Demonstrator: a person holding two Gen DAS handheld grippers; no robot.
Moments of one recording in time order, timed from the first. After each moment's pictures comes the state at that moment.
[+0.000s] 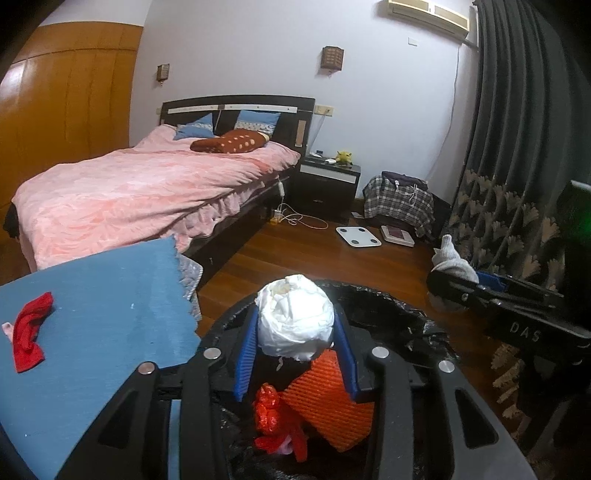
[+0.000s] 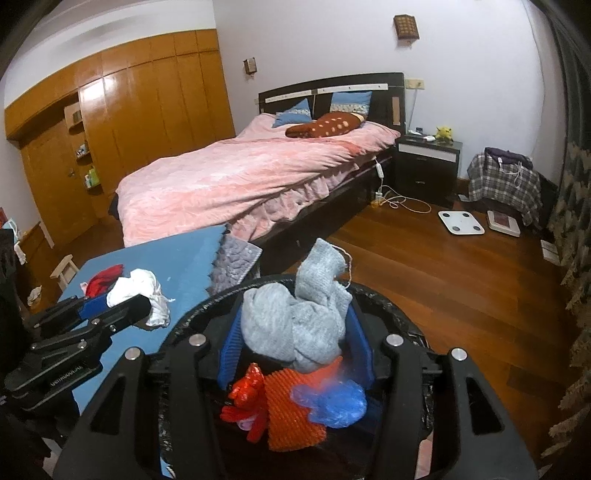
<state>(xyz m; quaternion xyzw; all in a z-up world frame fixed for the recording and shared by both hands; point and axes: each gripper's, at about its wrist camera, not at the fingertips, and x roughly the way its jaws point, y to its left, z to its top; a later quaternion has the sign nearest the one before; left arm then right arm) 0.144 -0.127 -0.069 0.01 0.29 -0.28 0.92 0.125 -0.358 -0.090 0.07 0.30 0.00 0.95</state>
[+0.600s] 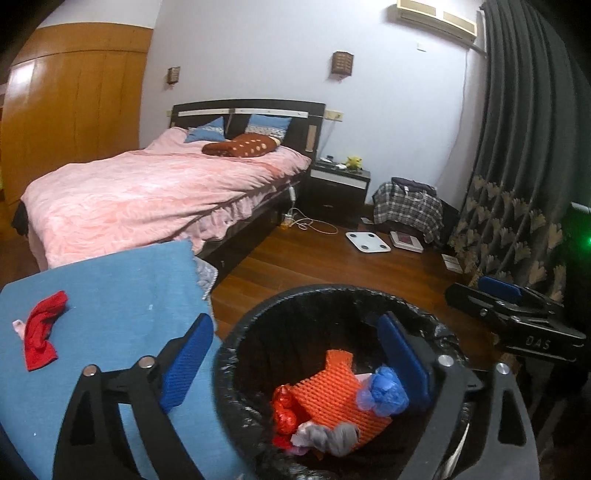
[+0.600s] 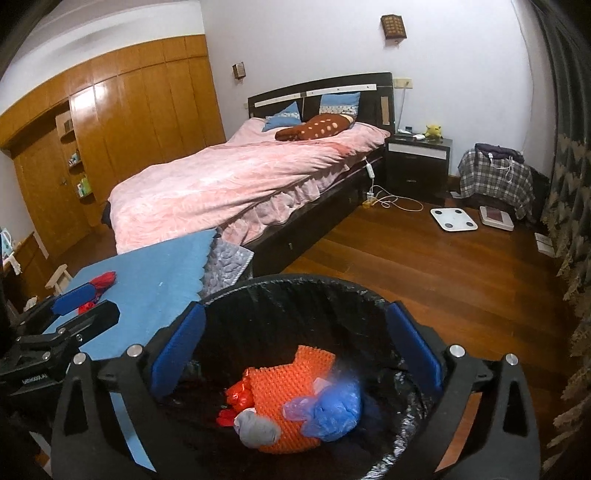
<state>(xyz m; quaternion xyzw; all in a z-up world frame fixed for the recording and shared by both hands) 0.145 -0.102 -0.061 0.01 0.28 -0.26 0.93 0.121 -0.356 -0.094 0.08 0.29 -0.01 0.95</state>
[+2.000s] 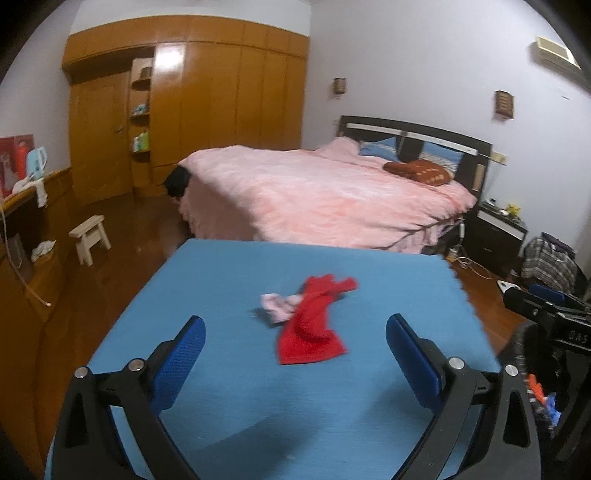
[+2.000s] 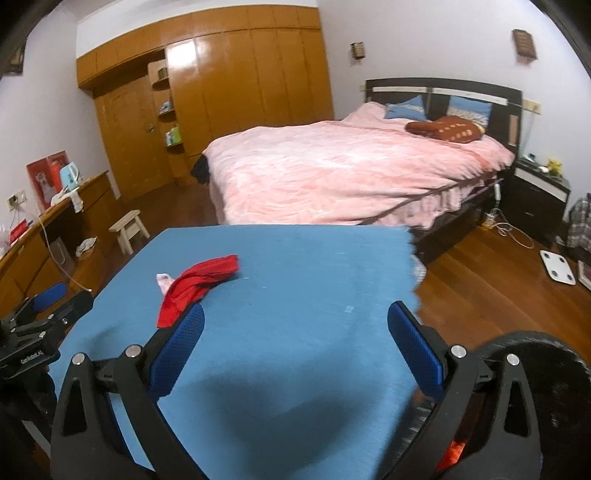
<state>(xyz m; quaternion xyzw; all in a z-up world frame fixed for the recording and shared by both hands) 0.176 0.211 -0.095 -0.05 0.27 0.05 0.96 0.267 -0.063 -0.112 0.01 0.31 0.19 0.93</state>
